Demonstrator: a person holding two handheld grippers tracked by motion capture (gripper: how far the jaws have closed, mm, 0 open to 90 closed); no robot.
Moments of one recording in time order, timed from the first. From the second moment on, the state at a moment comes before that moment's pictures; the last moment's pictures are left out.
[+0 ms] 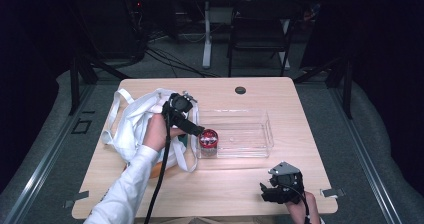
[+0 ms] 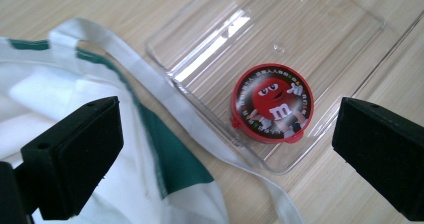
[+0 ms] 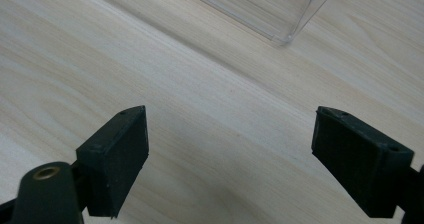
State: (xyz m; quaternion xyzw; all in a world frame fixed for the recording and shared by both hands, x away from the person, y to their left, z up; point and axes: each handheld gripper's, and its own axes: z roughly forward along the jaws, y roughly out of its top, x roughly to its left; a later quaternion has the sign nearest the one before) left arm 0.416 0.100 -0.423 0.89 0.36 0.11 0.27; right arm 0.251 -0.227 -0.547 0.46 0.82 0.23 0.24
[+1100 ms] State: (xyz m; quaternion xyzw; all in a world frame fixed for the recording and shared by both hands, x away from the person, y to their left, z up) left arm 0.345 0.245 -0.431 0.82 0.46 0.17 0.29; right arm 0.251 -0.226 -0.547 0.46 0.82 0.23 0.25
